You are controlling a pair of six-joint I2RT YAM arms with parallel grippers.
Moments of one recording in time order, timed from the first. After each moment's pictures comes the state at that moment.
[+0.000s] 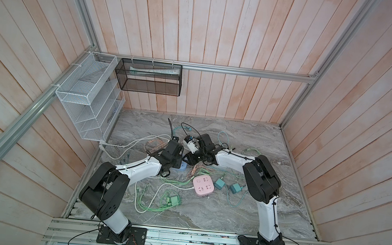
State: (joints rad) left arm -0.54 1.60 0.92 -0.21 -0.20 -0.31; right arm 0.70 2.15 1.45 -0.18 -0.36 0.01
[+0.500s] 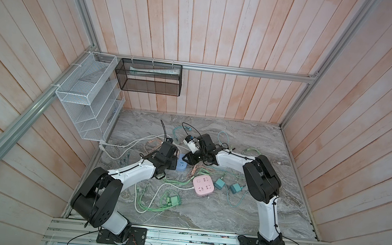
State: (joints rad) left arm -0.48 1.51 0.83 -0.21 -0.16 -0.35; right arm 0.69 2.15 1.44 -0.15 -0.37 0.02
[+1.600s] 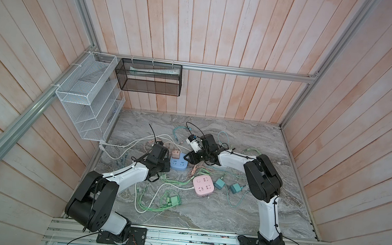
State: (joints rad) left arm -0.39 1.47 0.73 -0.18 -0.06 -0.43; right arm 0.66 2.15 1.41 -0.08 -0.41 0.05
